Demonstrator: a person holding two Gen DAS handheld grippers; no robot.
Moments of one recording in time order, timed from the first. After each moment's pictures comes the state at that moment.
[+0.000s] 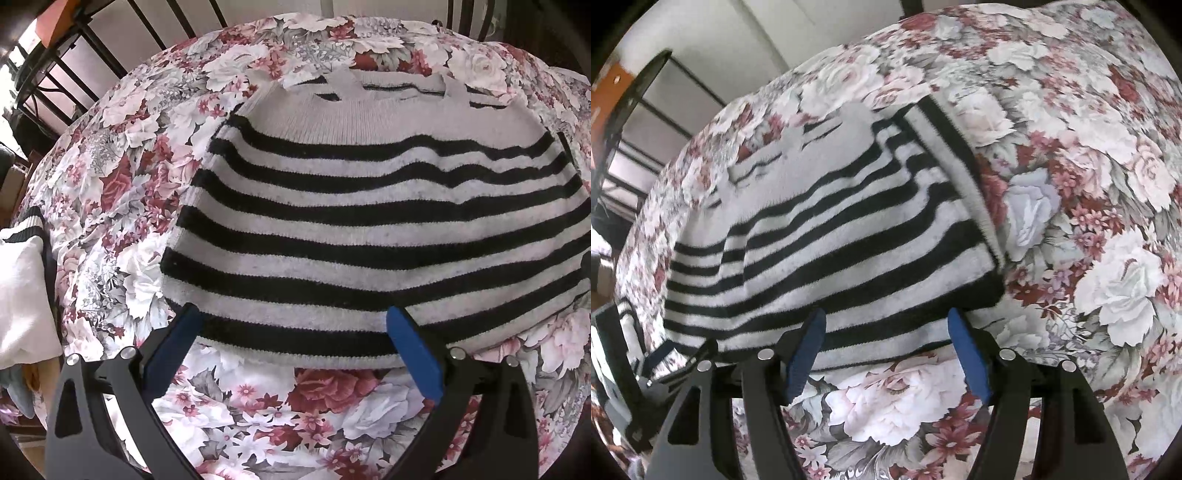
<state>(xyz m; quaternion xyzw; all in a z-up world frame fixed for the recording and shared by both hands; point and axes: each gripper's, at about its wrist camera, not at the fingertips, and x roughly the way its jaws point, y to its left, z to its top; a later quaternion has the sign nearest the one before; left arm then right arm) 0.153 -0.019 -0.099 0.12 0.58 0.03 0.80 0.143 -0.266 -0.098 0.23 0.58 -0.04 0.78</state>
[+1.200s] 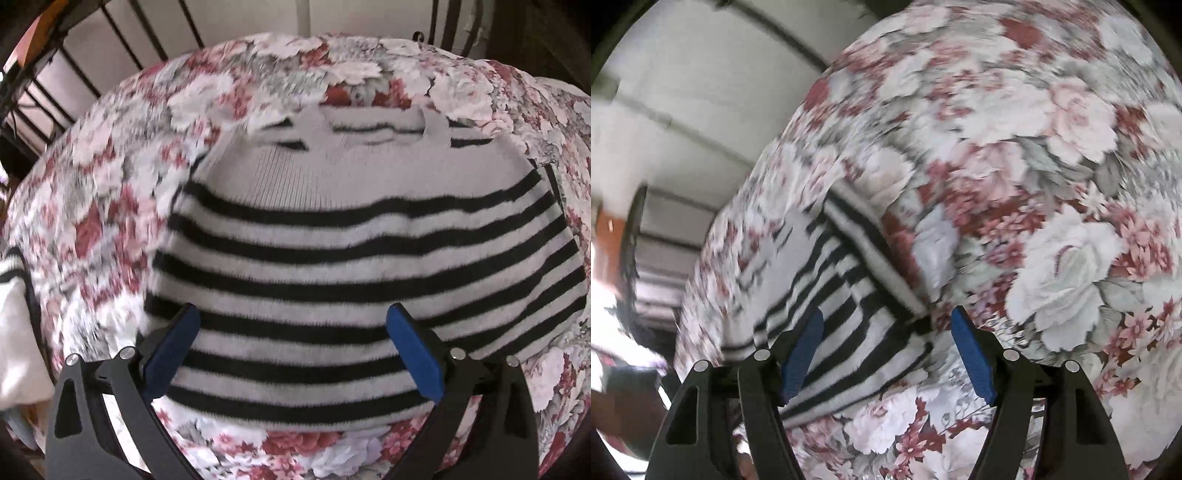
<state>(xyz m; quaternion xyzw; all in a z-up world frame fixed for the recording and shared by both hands) 0.199 -0.041 -0.087 0.11 0.57 -0.01 0.81 0.120 -0.362 -0.083 0.42 0.50 -0.11 0.75</state>
